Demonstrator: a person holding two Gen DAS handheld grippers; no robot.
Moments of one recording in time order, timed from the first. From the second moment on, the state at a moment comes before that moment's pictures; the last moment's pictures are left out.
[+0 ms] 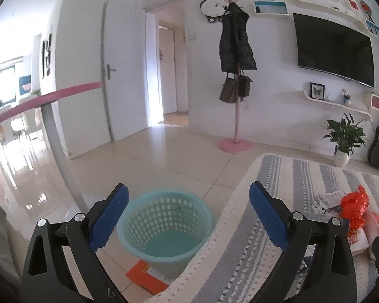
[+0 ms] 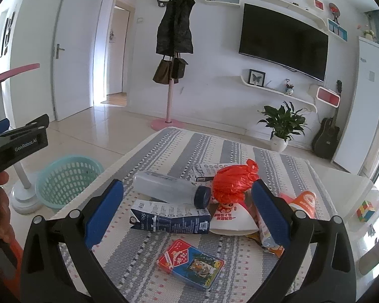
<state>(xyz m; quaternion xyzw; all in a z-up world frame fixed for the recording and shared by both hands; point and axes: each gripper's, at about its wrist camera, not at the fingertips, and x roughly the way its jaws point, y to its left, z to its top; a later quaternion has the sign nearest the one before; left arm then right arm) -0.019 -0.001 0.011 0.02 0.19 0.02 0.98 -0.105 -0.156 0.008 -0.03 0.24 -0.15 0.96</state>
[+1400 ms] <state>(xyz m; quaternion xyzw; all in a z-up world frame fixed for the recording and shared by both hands) -0.020 -0.006 0.007 0.03 0.19 0.02 0.98 -0.101 -0.161 0.005 -0.02 0.24 -0.15 0.96</state>
